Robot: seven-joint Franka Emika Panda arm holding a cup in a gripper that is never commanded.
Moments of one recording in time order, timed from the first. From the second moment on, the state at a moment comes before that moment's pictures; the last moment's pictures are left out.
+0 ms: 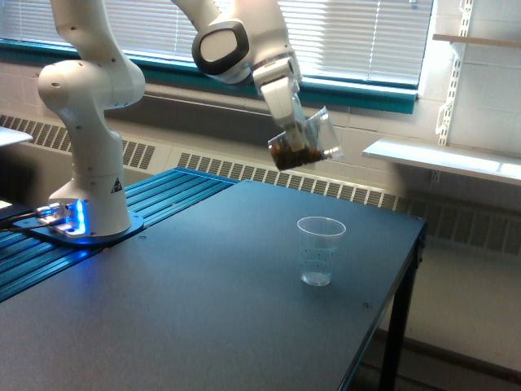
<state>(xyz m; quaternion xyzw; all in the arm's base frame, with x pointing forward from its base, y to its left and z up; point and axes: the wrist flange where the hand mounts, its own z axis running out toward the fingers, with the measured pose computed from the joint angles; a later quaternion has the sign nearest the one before) 0.449 0.006 0.375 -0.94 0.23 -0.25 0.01</state>
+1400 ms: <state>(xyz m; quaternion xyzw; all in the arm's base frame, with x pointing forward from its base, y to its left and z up) 0.433 0.009 0.299 -0.96 0.18 -0.19 -0.08</state>
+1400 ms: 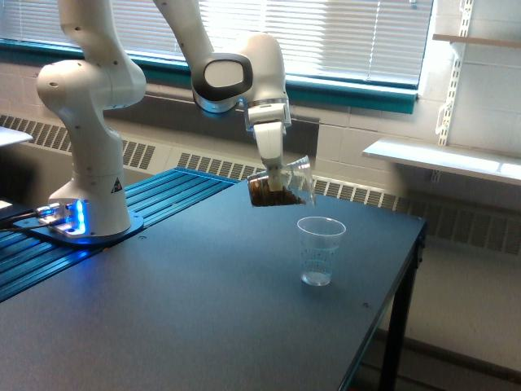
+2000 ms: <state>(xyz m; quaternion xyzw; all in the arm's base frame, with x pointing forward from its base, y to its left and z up) 0.440 0.016 0.301 -0.96 0.16 -0.18 -0.11</state>
